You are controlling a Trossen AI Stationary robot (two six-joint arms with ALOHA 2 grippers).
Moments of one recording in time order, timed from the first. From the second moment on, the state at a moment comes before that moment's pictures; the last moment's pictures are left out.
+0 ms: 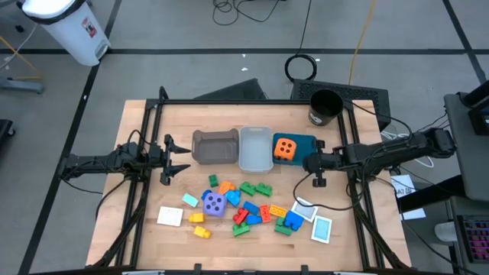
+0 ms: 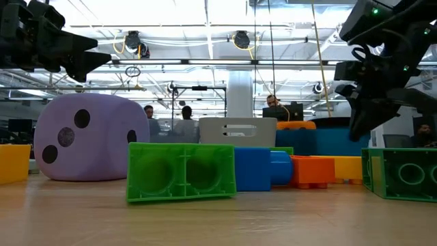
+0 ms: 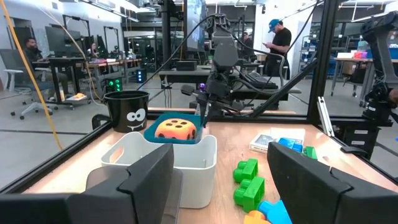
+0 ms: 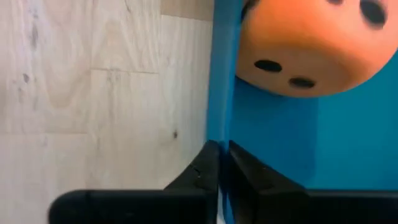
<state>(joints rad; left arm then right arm) 0.03 0.01 0.02 0.08 0.00 0.00 0.05 1.01 0.49 -0.56 0.28 -0.09</state>
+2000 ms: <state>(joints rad) 0.03 0.01 0.02 0.08 0.00 0.00 0.26 1.01 0.49 -0.12 0.29 0.00</state>
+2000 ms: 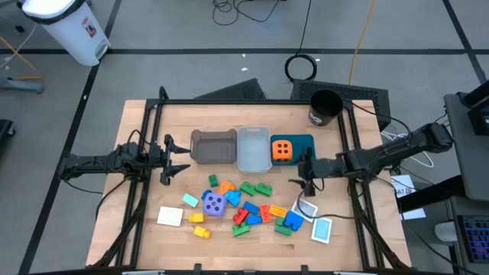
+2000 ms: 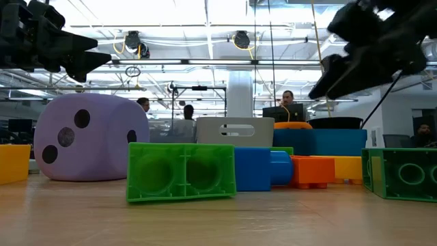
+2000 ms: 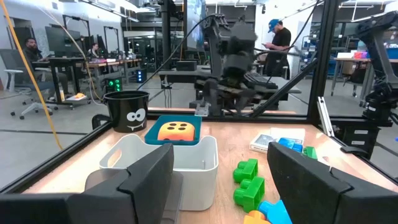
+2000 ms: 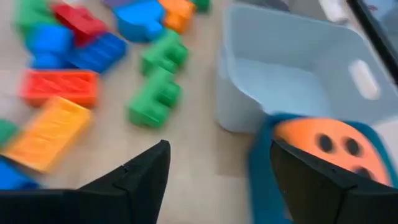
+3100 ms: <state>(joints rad) 0.03 0.01 0.02 0.08 0.00 0.00 0.70 1.40 0.97 -0.22 0.44 0.13</state>
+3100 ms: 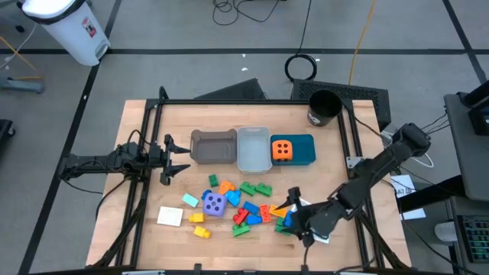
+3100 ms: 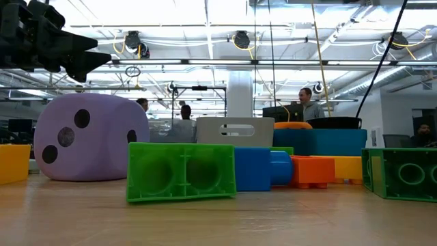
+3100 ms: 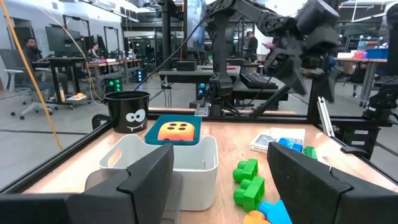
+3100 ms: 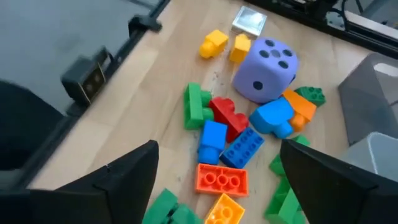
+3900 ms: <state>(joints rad) 0.03 0.01 0.02 0.08 0.00 0.00 0.69 0.70 0.14 0.61 0.45 0.02</state>
